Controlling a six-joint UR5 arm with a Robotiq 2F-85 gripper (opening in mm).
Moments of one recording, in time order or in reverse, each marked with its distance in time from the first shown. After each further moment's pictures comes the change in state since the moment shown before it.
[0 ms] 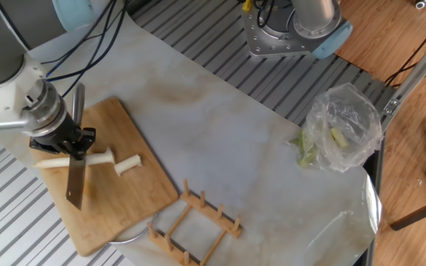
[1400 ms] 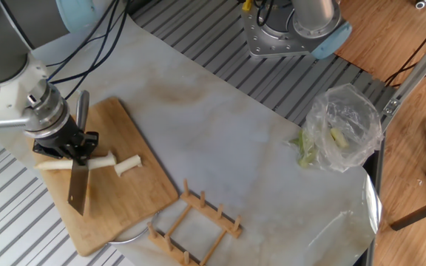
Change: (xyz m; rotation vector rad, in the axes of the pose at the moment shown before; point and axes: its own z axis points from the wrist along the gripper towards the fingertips) arm -0.007 0.002 0.007 -0.010 -0.048 0.001
